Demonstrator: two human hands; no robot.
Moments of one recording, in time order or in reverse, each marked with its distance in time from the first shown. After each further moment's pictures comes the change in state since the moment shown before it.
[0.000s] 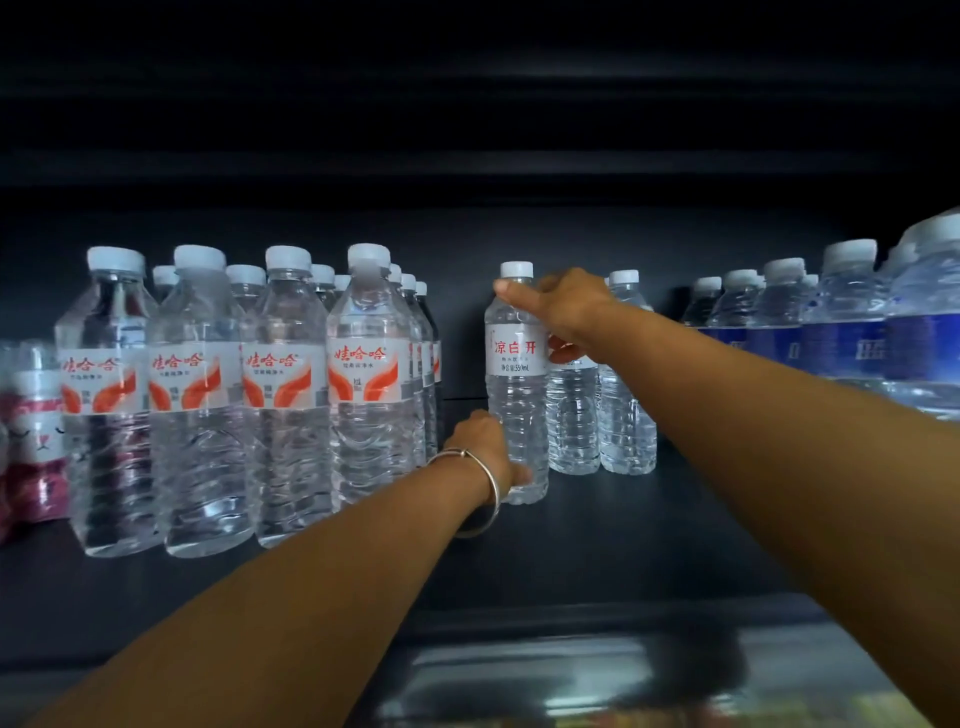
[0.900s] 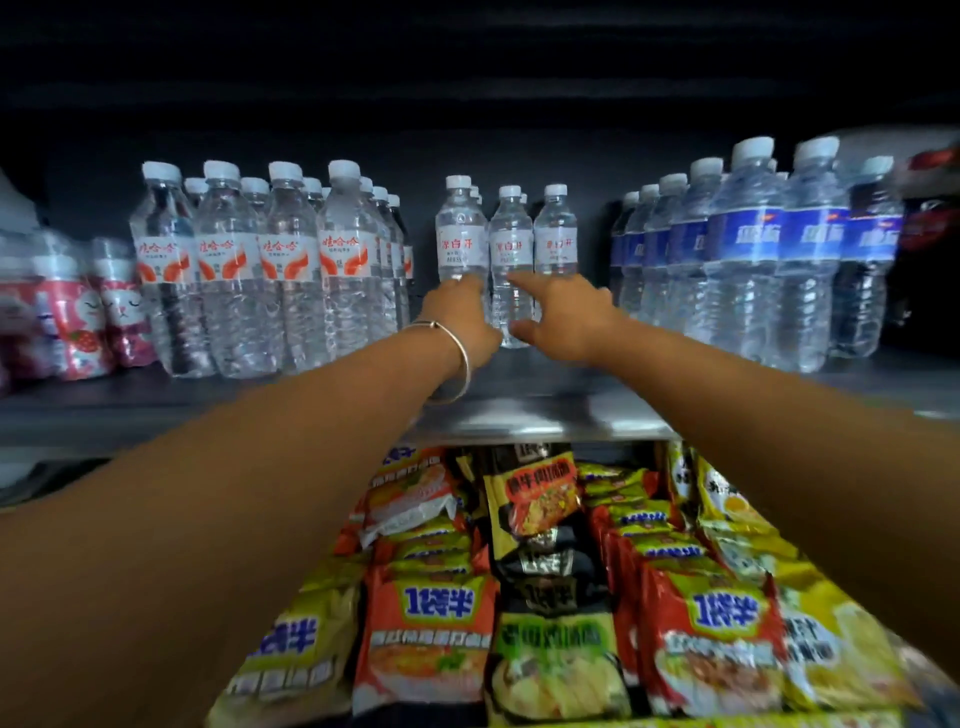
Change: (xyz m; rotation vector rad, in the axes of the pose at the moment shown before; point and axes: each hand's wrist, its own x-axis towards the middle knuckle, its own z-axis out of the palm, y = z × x) left_hand -0.137 0.064 -0.020 0.027 0.194 0.130; right_hand -0.178 0.047 -0.049 -0.629 -0.100 -0.277
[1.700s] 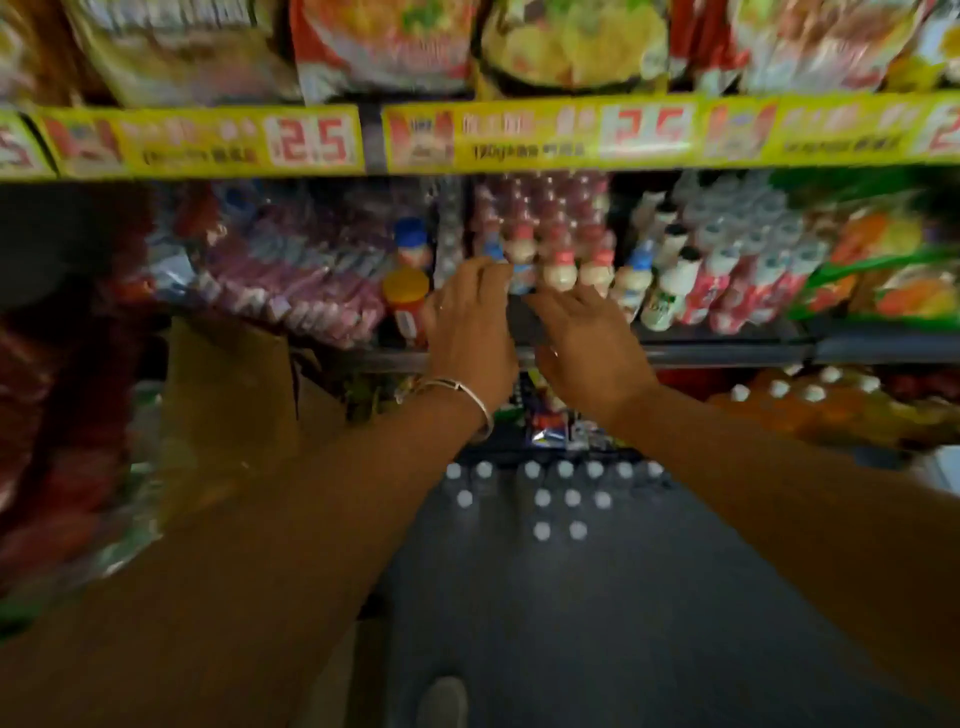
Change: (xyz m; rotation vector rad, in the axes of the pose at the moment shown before) left_hand -0.435 -0.120 0.337 -0.019 -0.210 -0.166; right_hand -0.451 0.028 0.359 0.132 -0.267 -0.139
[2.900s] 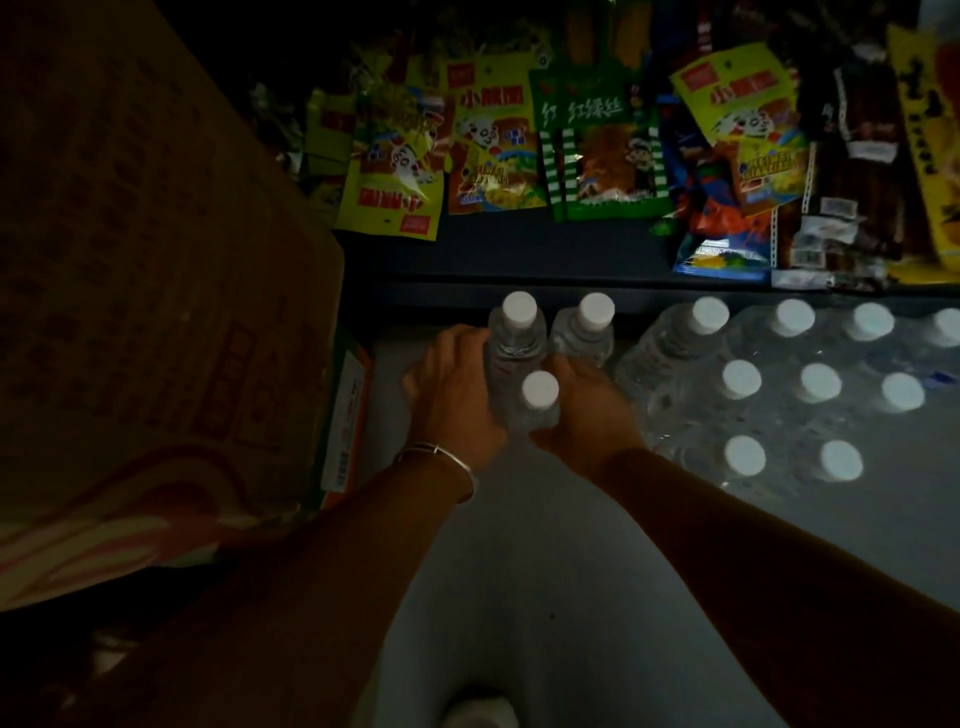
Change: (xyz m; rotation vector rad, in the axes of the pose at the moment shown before) left_hand -0.182 -0.322 0.380 0.025 -0.352 -0.348; right_hand -0.166 0.009 0.548 0.315 -0.490 0.426
